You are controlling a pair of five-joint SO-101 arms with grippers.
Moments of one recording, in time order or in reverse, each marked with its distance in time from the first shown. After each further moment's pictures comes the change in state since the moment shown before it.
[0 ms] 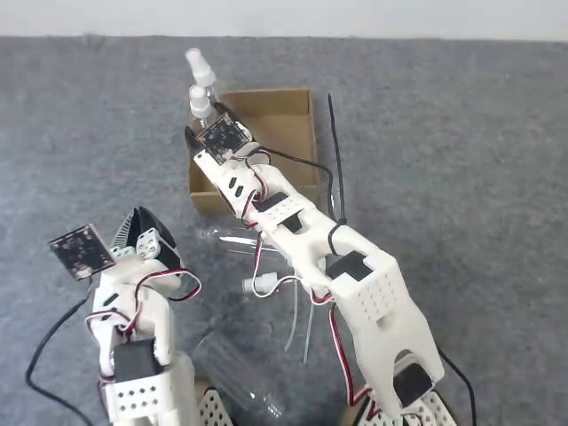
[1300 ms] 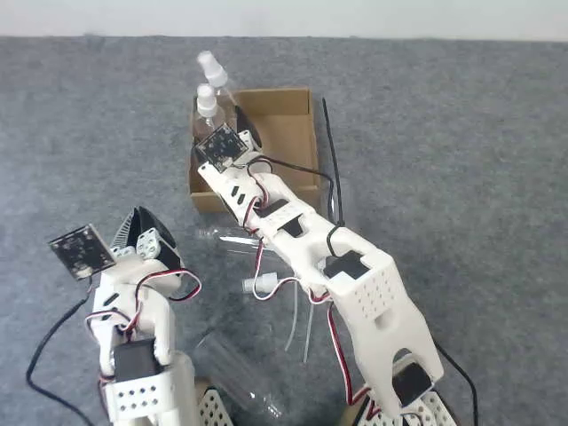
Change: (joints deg) left arm 0.0 0.0 0.0 0.0 0.0; right arm -0.4 0.4 2.2 0.3 0.3
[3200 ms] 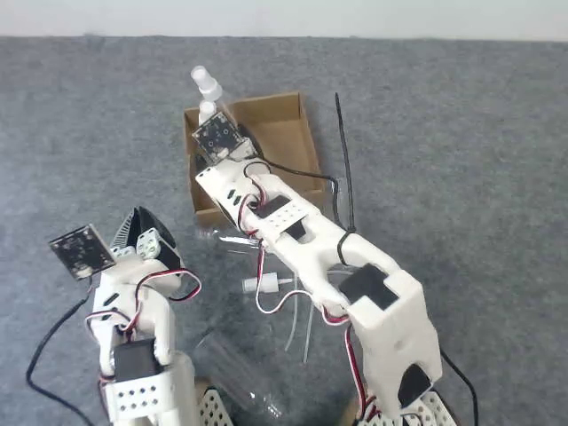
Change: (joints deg) left arm 0.0 0.0 0.0 0.0 0.0; right arm -1.9 -16.3 9.1 19.9 -6.1
